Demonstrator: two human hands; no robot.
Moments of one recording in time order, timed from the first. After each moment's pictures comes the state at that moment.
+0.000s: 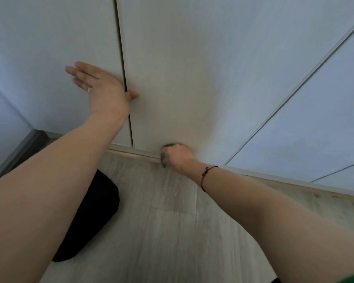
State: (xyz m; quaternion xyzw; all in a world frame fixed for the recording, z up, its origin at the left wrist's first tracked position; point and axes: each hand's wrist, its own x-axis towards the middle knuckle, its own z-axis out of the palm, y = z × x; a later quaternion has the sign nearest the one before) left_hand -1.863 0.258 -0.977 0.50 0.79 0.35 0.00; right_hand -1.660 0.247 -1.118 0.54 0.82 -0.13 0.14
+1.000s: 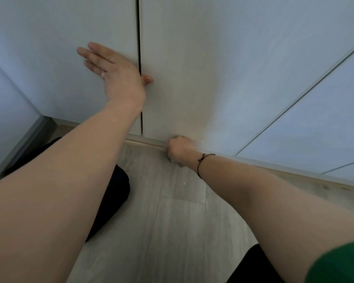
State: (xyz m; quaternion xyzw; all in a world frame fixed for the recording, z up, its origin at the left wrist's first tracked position) left_hand -1.863 0.272 -0.979 0.52 0.82 0.23 -0.03; right_hand -1.695 0.241 -1.131 0.58 0.78 -0.11 0.20
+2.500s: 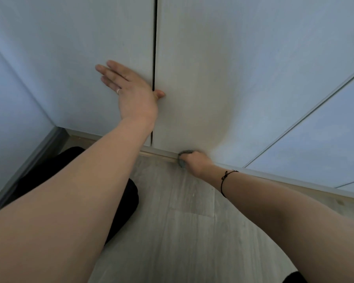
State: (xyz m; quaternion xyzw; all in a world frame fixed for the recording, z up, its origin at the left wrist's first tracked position) left_hand -1.860 0.258 -0.979 0.54 0.81 0.23 -0.07; right_hand -1.658 0.244 -1.151 0.52 0.83 -0.12 0.17
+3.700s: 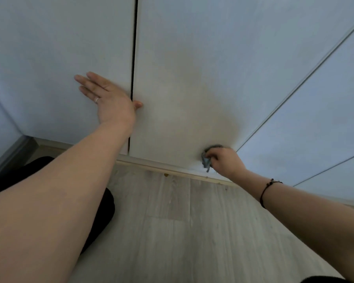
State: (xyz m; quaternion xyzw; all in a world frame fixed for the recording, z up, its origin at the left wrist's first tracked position) left_hand -1.860 0.264 -0.978 0.50 0.81 0.31 0.03; right_hand -1.533 0.204 -1.038 0.66 0.75 -0.09 -0.05
